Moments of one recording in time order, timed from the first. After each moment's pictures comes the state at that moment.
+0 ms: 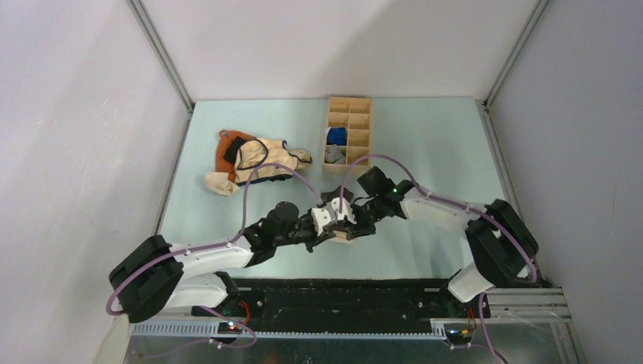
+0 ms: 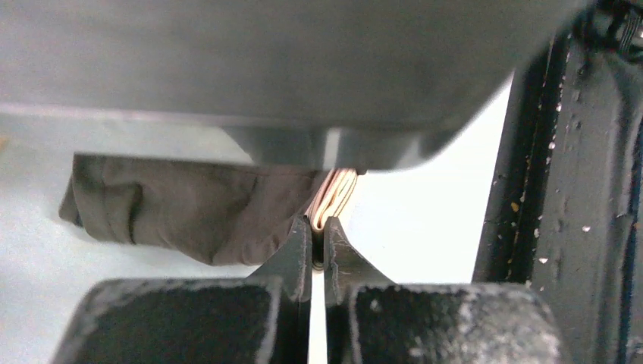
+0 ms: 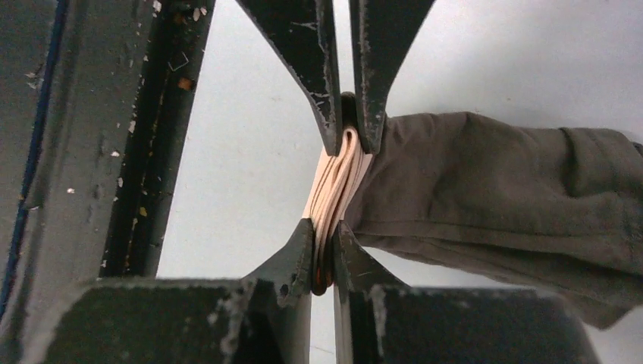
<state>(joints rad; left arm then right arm) -0.89 1.21 0.40 0.37 0.33 0.19 0.74 1.50 0.89 -0.44 -0.68 -0.91</state>
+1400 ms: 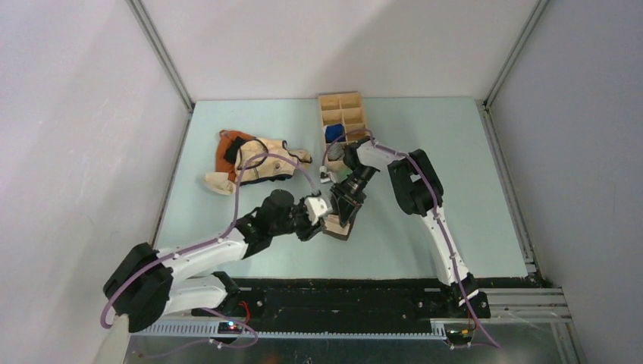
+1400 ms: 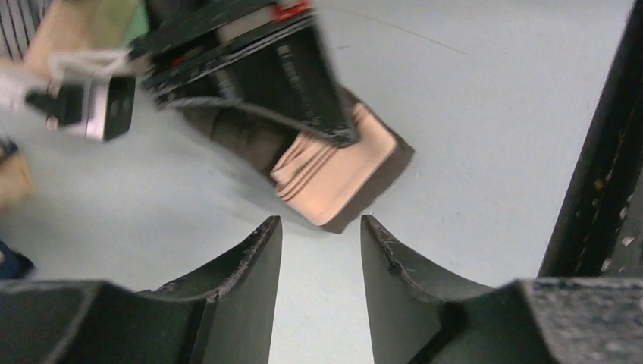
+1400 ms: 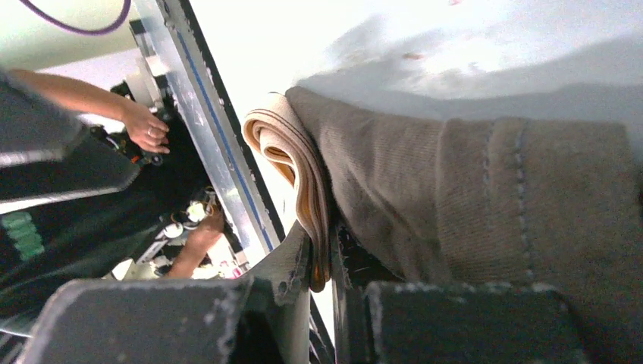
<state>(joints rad) -0.75 1.17 0.51 0.11 0.27 0.18 0.55 2.48 1.87 -1.38 -0.94 -0.60</state>
